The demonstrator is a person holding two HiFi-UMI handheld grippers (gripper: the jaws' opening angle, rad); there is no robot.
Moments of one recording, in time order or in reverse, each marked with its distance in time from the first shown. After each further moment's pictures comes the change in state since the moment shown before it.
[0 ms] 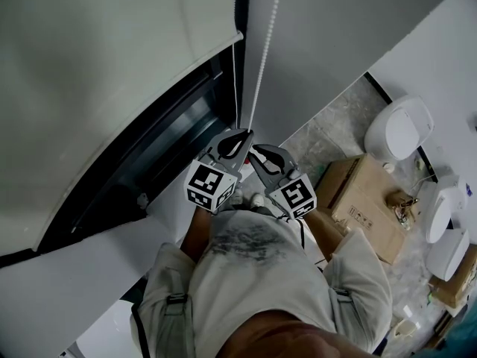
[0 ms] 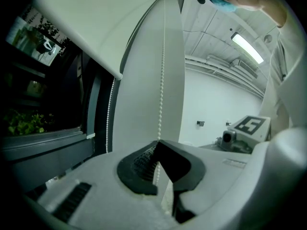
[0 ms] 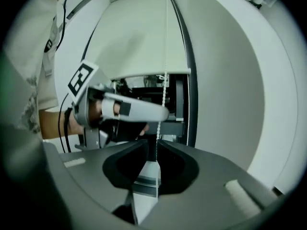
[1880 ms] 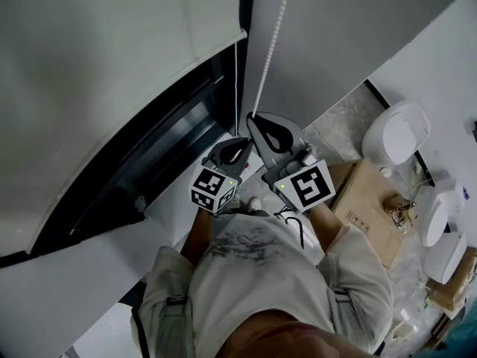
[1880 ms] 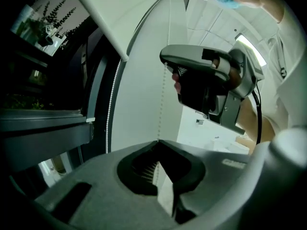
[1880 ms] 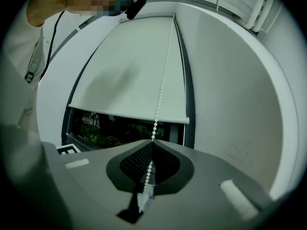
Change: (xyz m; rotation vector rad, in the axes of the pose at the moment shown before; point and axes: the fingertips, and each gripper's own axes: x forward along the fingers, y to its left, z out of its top) left arm 0.005 0.003 -0.035 -0.047 0.038 -0.008; right arm -0.002 -0.025 0.167 -0.093 -0.307 -0.066
